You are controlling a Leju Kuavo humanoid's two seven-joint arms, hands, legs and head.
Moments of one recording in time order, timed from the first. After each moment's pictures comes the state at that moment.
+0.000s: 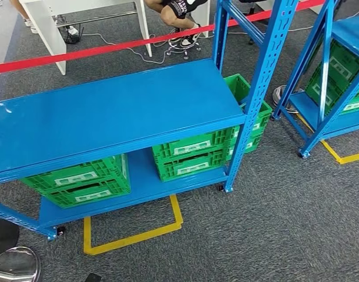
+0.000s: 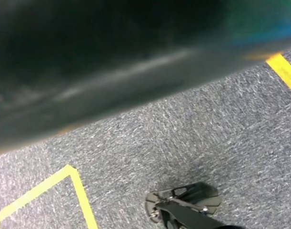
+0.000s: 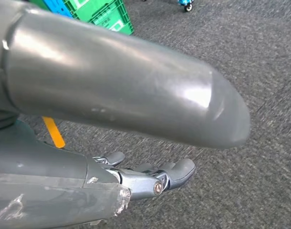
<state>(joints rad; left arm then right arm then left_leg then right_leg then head) -0.08 -0.14 1.13 -0.26 -1.17 0.19 -0.38 -0.08 0.28 -1.34 -0.37 -0.81 0.05 -0.36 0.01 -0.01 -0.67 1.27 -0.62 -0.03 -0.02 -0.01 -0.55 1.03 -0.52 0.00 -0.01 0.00</state>
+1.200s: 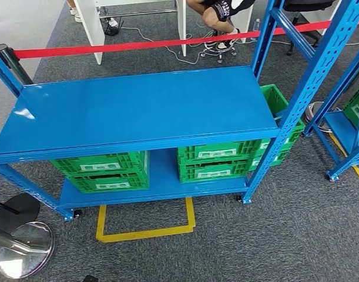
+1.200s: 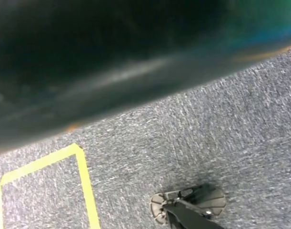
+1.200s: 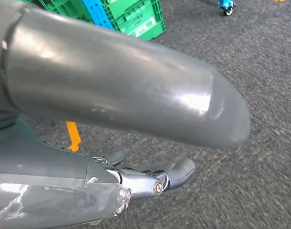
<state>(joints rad) -0.07 -0.13 1.13 -0.26 -1.18 0.19 -0.38 -0.09 0.28 -1.34 -0.37 -0.81 0.05 -0.36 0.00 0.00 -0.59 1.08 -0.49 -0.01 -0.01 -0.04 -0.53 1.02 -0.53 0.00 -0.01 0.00</state>
